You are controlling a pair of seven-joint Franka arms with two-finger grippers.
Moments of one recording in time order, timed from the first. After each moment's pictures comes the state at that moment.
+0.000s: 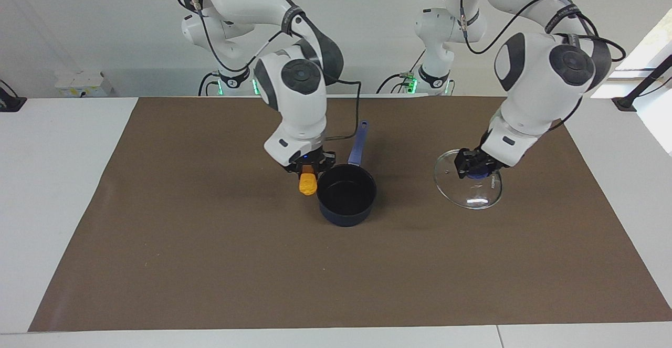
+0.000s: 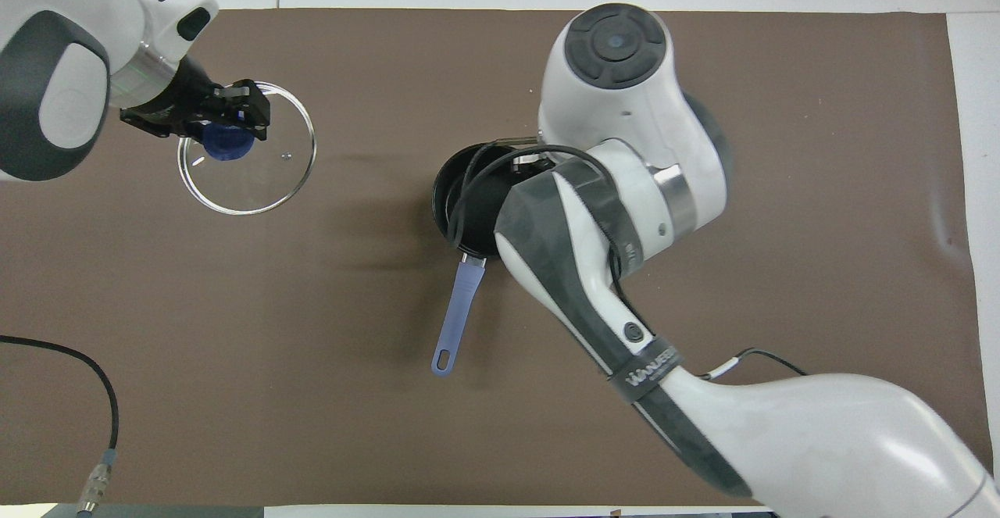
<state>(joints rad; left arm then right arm) -0.18 0.32 0.03 -1.41 -0.07 1.66 -0.11 0.48 0.50 0.06 -1.32 -0.03 1.79 0.59</state>
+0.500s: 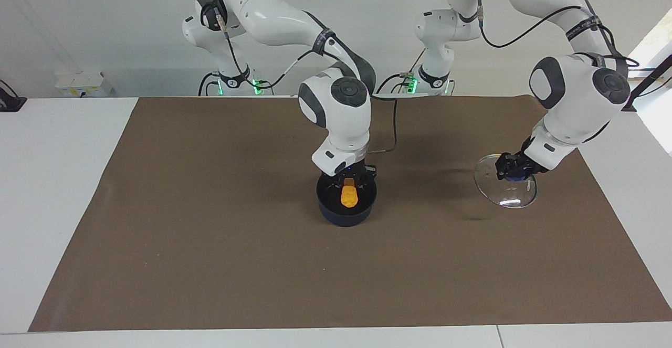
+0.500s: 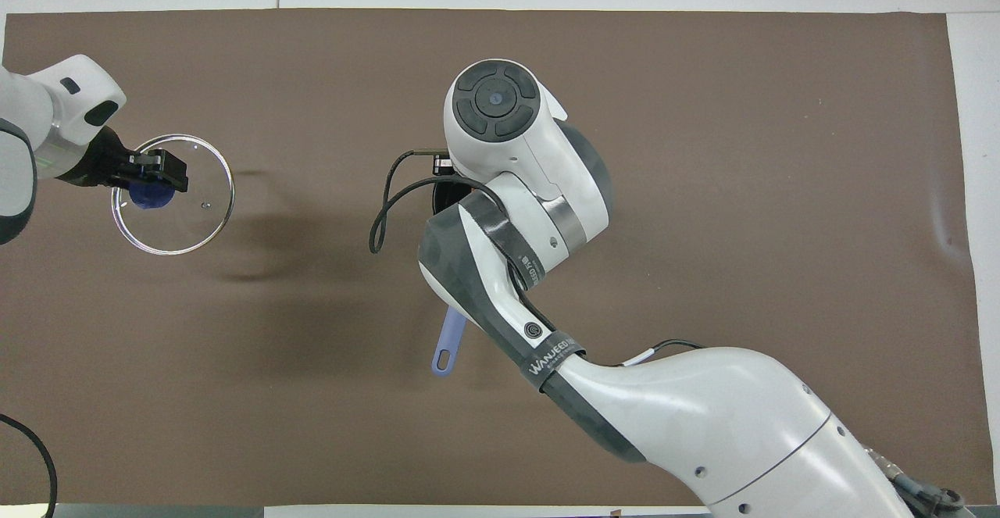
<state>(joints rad) -0.02 0.20 0.03 -1.82 -0.04 1.97 0.11 0.54 0.64 0.06 -1.28 -0.03 2.00 0.68</state>
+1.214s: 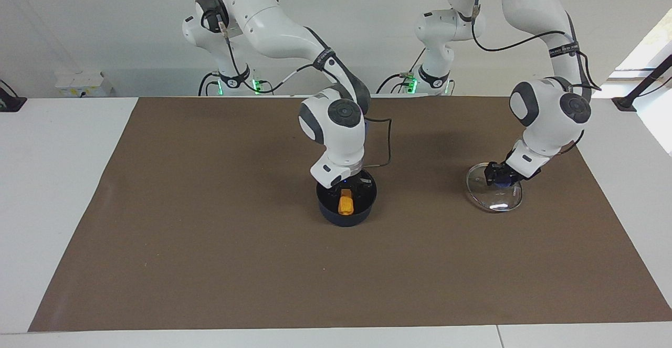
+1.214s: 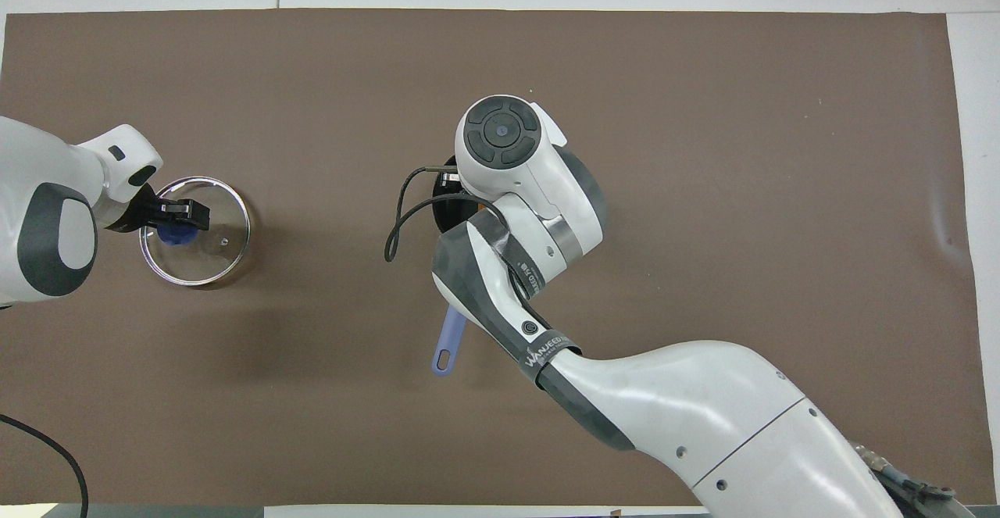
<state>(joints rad) 0.01 0.19 0.02 -2.05 -0.04 2.20 0.16 0.54 0.64 0.06 -1.38 -0.03 2.09 0.72</state>
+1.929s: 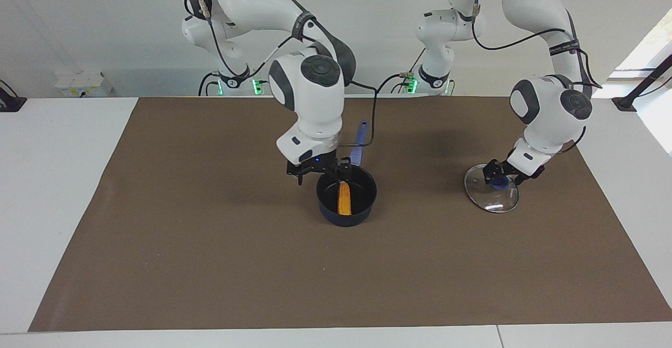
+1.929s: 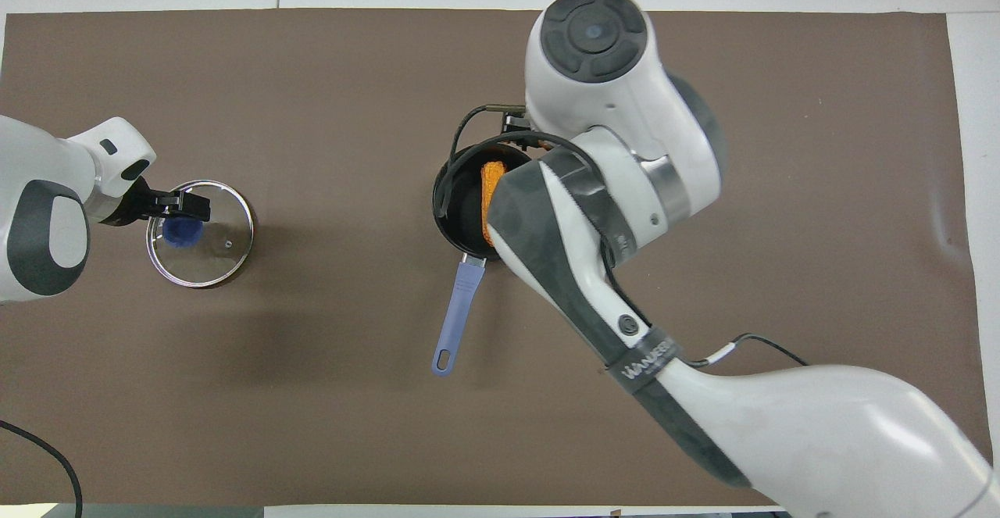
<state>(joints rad) 0.01 0.17 0.02 -2.02 -0.04 2.20 0.16 0.42 0.48 0.04 -1.25 -0.10 1.76 0.62</state>
